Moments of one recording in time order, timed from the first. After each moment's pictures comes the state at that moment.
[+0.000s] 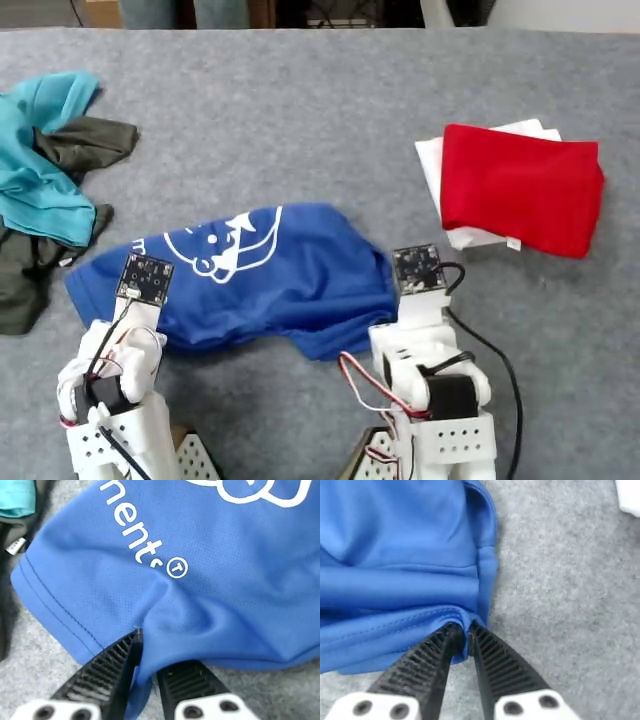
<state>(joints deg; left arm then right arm) -21.2 -100.4 95.0 74.2 -31.4 -5.0 -103.6 96.5 74.8 4.2</state>
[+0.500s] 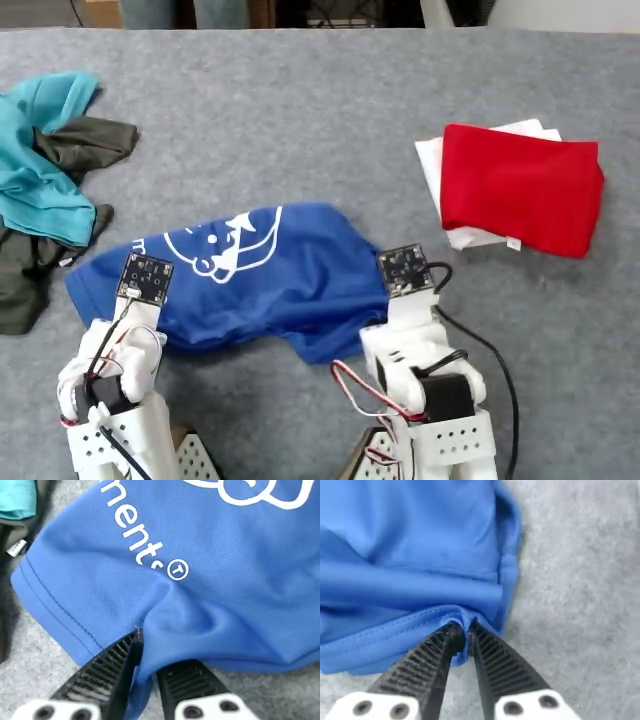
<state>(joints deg) -21.2 -100.4 95.5 73.2 -31.4 -8.8 -103.6 95.8 73.1 4.2</state>
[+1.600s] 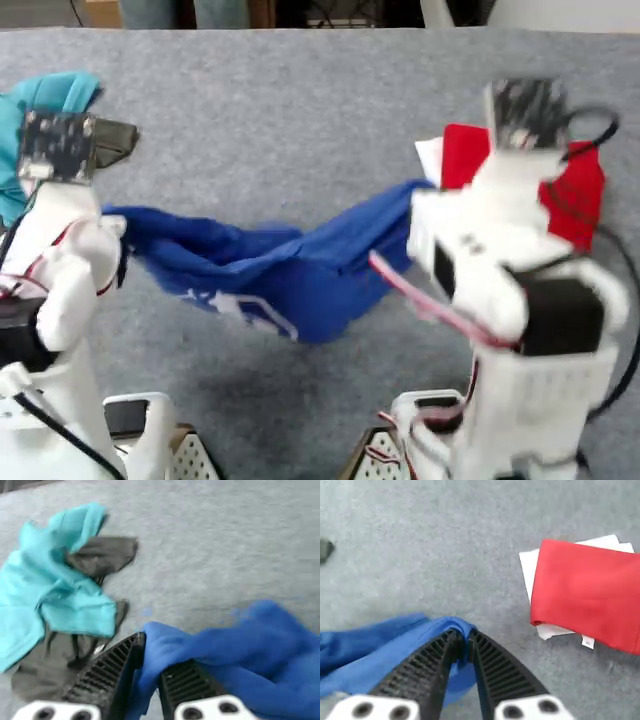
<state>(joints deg) -8.7 -50.2 8.0 91.9 -12.9 -3.8 -34.7 -11.4 99.5 -6.4</state>
